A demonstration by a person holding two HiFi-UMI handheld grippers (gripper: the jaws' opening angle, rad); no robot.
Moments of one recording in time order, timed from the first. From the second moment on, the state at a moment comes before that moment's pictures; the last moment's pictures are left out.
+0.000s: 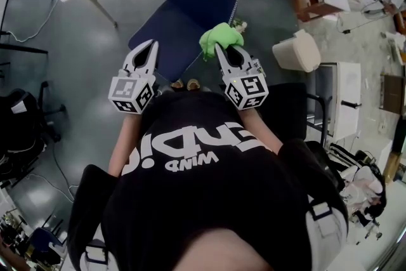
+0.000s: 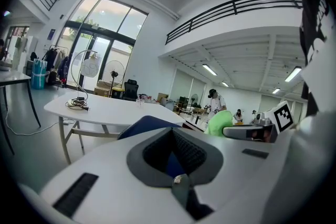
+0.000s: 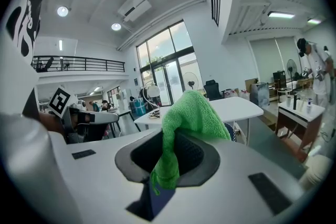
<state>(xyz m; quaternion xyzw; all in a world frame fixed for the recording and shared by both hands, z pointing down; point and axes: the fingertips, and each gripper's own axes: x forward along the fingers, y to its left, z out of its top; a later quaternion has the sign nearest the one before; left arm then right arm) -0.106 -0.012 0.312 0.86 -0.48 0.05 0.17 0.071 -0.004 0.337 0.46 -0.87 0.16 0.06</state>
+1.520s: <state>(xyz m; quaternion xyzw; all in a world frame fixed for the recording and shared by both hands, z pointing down) -0.128 -0.015 0.312 0.84 -0.51 0.03 0.19 0.078 -0.016 0.317 0.48 -0.86 0.15 0.04</state>
